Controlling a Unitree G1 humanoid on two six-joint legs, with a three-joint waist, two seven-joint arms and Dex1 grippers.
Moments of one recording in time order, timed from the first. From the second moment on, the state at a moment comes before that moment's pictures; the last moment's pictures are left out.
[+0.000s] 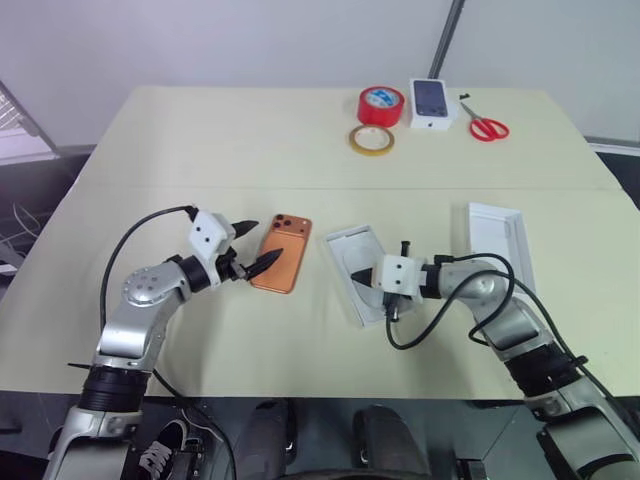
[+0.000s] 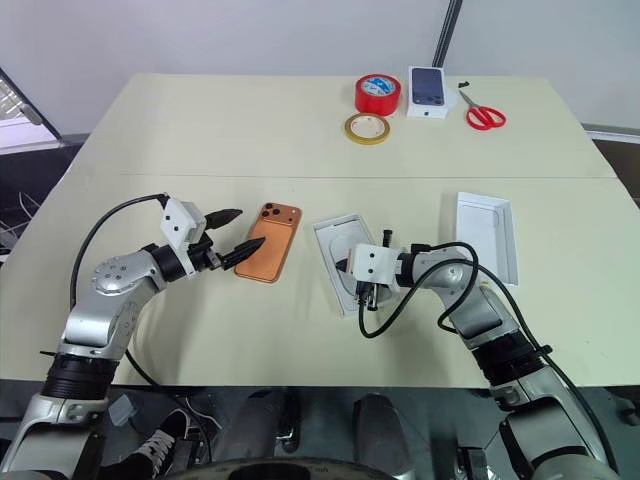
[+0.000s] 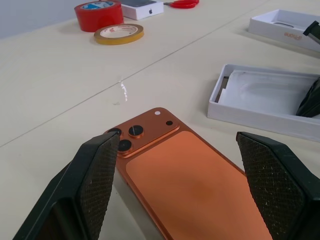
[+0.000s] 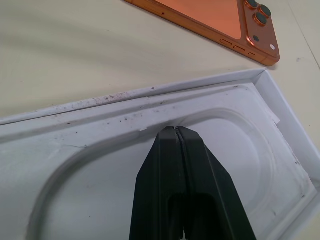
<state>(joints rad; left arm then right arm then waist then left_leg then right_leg) -0.29 0.52 0.00 -0.02 -0.34 0.19 -0.76 -0.41 -0.59 0.30 0.04 -0.10 -0.02 0.95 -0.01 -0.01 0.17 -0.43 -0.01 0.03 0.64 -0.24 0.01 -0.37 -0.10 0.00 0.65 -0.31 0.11</state>
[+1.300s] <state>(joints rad) -0.32 0.45 0.01 -0.02 -0.31 0.21 -0.73 -0.43 -0.53 0.16 -0.10 0.02 0.33 0.82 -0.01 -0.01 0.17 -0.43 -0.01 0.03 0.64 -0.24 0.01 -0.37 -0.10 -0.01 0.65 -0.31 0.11</state>
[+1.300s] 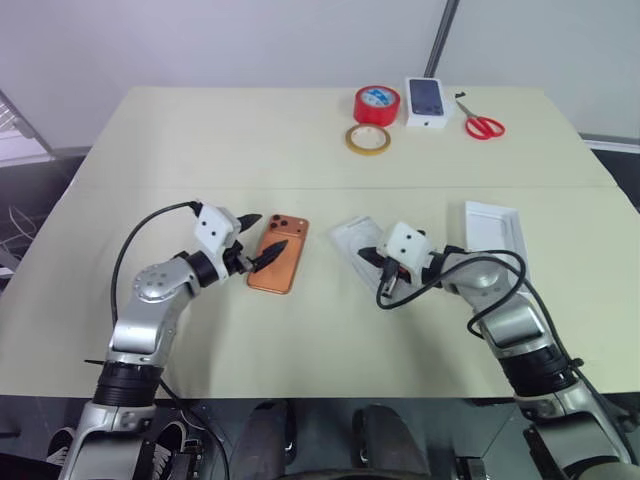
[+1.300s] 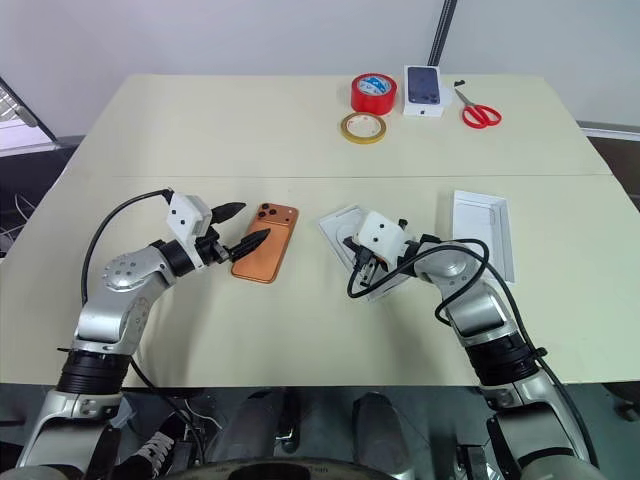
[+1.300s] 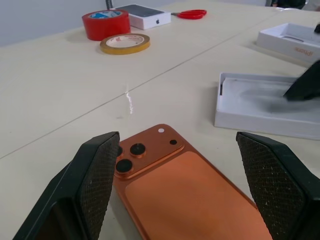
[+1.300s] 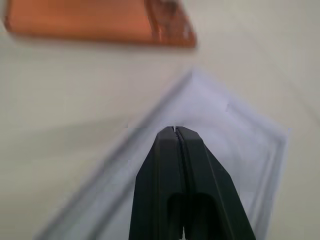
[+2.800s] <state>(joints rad) -0.46 0.58 0.10 0.20 -0.46 0.66 -0.82 -0.49 -0.62 0.09 -0.06 0.15 0.21 0.92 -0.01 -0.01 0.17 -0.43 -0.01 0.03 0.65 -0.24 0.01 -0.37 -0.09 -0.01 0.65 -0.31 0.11</state>
